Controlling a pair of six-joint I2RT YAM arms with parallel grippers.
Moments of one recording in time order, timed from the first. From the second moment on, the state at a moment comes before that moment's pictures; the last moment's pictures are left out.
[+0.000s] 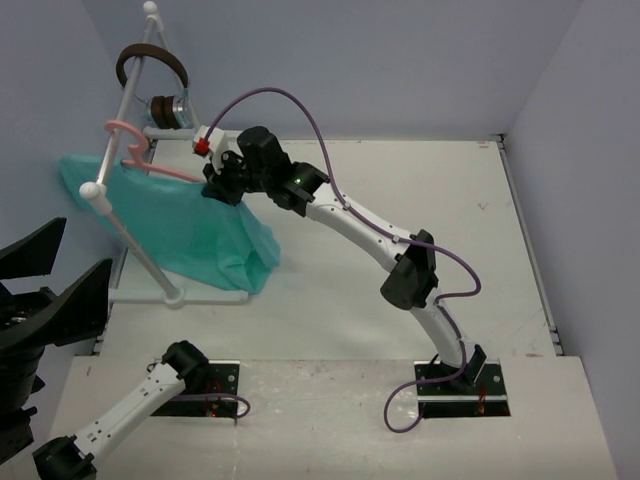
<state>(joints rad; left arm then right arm) -0.65 0.33 1.39 -0.36 -0.06 -0.09 0.95 2.31 2.45 -0.45 -0.35 -0.11</state>
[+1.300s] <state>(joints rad) -0.65 0.36 1.31 -0.56 -0.29 -0.04 0.90 2.31 2.39 -0.40 -0.32 -0.01</state>
